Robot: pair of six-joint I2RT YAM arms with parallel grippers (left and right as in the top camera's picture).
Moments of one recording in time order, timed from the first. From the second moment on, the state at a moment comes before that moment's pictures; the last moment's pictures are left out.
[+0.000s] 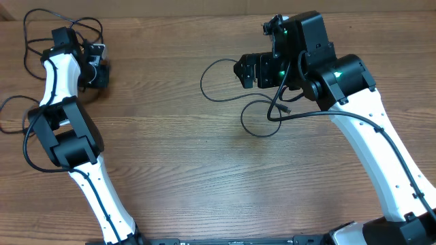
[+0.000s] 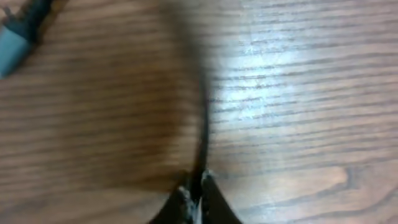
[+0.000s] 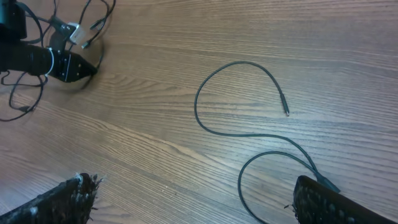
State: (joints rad) left arm 0.33 2.46 2.07 -0.93 0.13 0.40; right arm 0.41 1.61 1.71 -0.93 -0.20 0.28
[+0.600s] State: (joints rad) left arm 0.34 2.45 2.08 -1.19 0.14 0.25; right arm 0.41 1.61 1.71 -0.93 -0.20 0.28
